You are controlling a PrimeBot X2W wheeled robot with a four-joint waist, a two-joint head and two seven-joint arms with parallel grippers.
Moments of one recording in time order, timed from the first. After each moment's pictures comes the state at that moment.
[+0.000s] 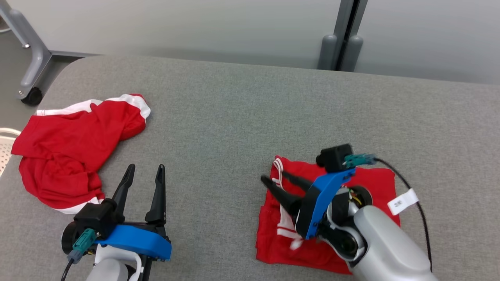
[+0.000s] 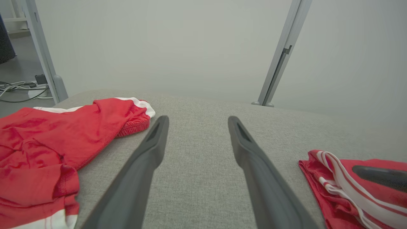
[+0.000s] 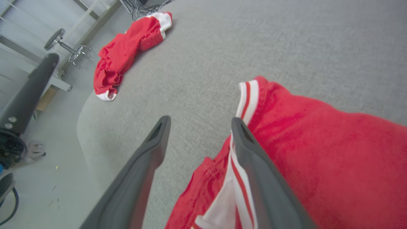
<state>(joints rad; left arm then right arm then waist) -0.18 0.22 -0.28 0.31 -0.43 -0.06 -0.26 -0.49 -0.05 0.48 0.53 0.65 0.13 0.32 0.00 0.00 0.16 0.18</state>
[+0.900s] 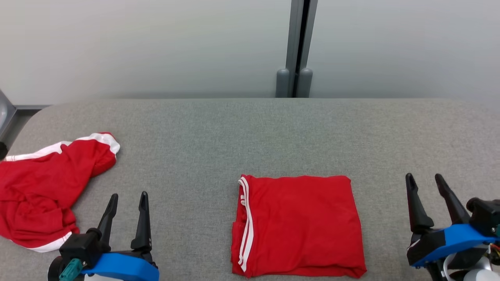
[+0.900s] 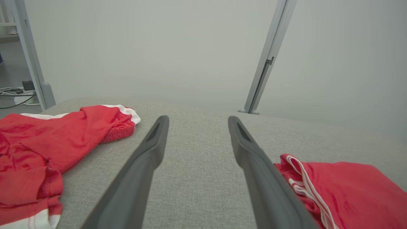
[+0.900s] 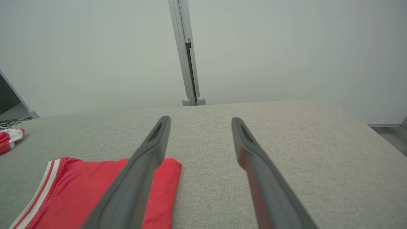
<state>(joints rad) -0.05 0.23 -0.22 0.27 -0.44 -0.03 -0.26 -0.06 -0.07 -0.14 0.09 0.19 0.13 0.00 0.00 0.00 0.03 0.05</state>
